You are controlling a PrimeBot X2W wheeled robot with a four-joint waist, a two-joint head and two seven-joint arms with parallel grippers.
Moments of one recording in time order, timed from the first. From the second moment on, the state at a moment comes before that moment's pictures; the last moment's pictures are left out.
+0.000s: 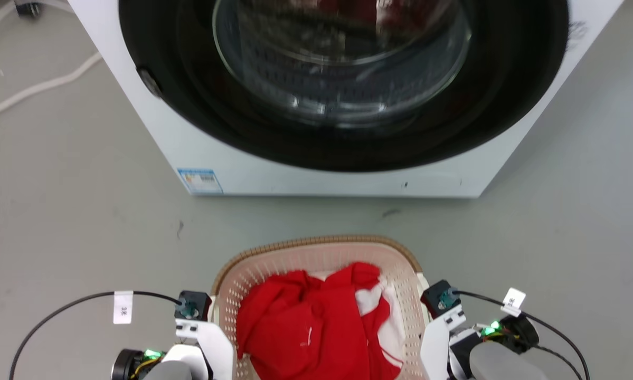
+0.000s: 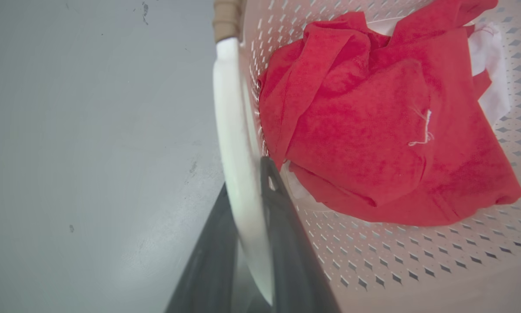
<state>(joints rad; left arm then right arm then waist) -0.53 0.09 -0.25 1.29 -0.20 -0.13 -0.04 -0.57 -0.05 0.78 1.21 0.39 0.13 0.06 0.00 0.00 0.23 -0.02</state>
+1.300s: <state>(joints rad) -0.45 0.16 -0.68 1.18 -0.63 -0.13 0.25 -0.52 -0.09 1.09 1.19 0.75 0.13 0.31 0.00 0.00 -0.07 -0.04</state>
